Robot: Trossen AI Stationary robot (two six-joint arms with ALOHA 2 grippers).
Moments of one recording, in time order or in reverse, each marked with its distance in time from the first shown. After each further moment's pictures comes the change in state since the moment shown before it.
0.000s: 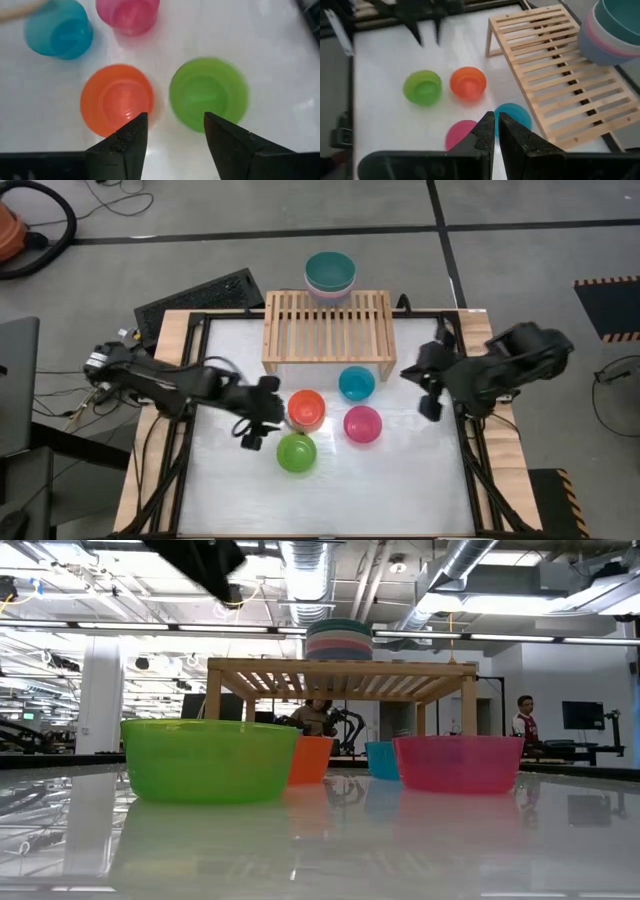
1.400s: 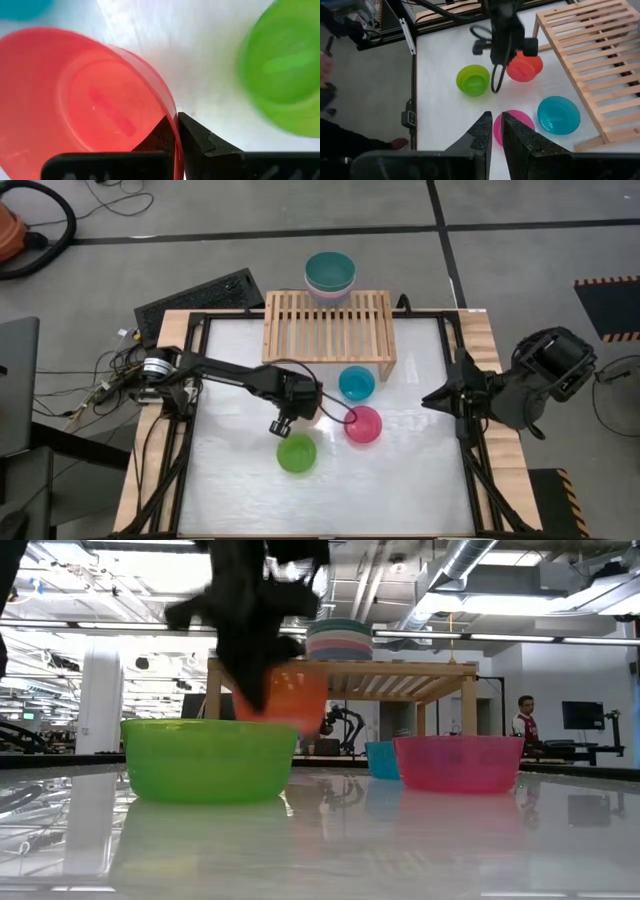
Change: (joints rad) left arm 0.181 0.450 0.163 -0.079 0.032 0.302; right arm 0.277 -0.053 -0.001 0.000 0.006 0.212
